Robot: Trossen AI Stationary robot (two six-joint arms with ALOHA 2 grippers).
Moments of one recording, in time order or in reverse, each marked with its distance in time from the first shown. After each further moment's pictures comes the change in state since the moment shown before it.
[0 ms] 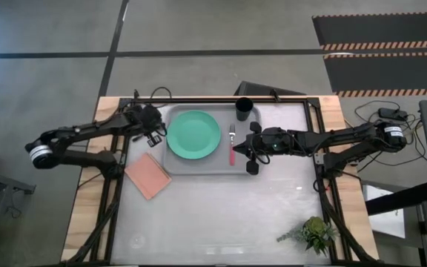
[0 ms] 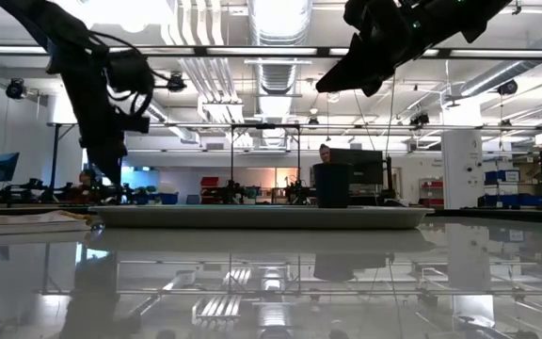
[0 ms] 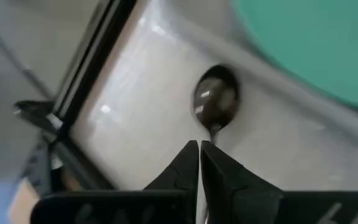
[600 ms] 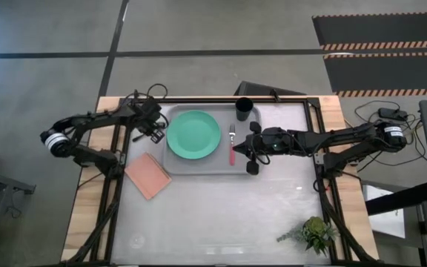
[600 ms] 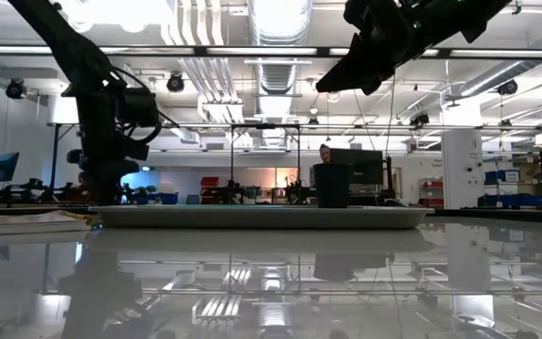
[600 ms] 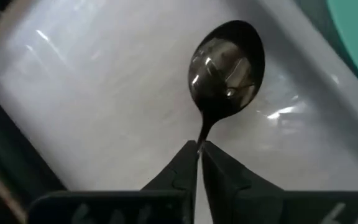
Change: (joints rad) left arm 0.194 0.219 0.040 0.001 0.209 -0.181; right arm 0.002 0.000 0.000 0.001 0.000 -0.034
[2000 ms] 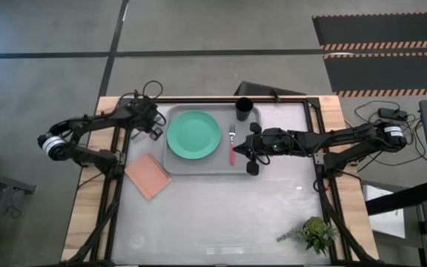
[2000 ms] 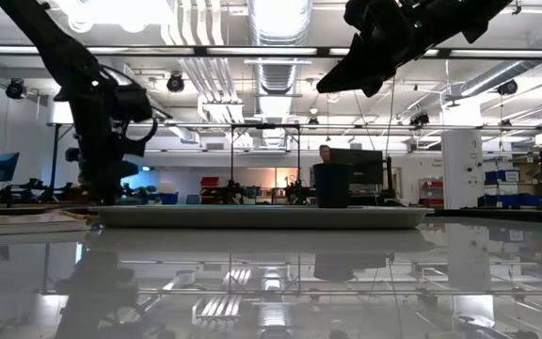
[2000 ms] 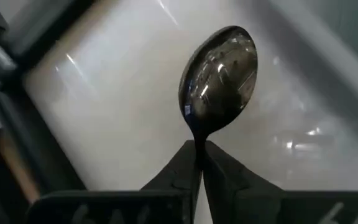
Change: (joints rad) left arm 0.049 -0.050 -0.066 0.148 -0.059 0.055; right arm 0.004 0.000 -0.004 -0.001 0.000 0.033
